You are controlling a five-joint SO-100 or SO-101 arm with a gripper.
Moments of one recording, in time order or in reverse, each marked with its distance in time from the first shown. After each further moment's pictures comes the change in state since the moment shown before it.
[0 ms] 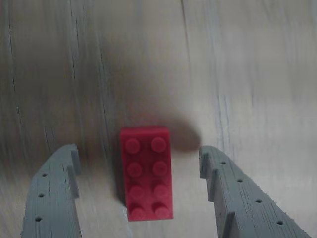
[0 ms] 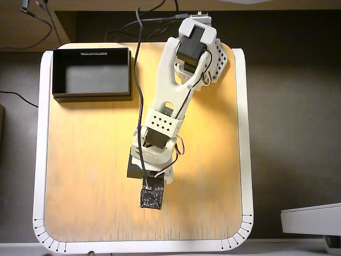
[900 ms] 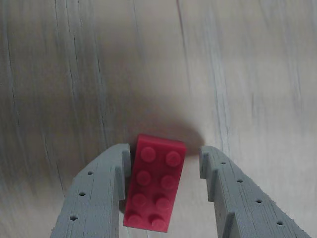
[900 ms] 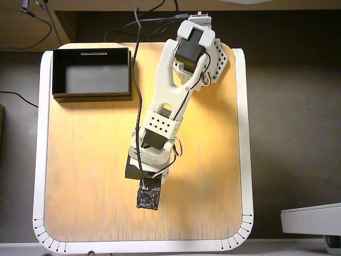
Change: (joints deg) arm 0.9 -1.5 -1.2 0.0 -0.9
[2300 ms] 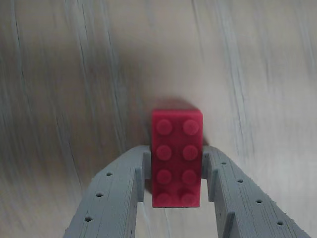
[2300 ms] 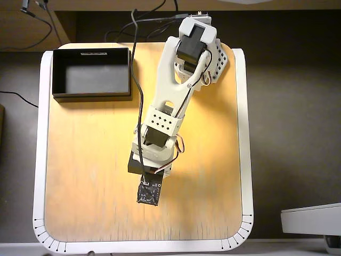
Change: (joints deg) arm -0.4 2.8 2.7 5.6 -3.3
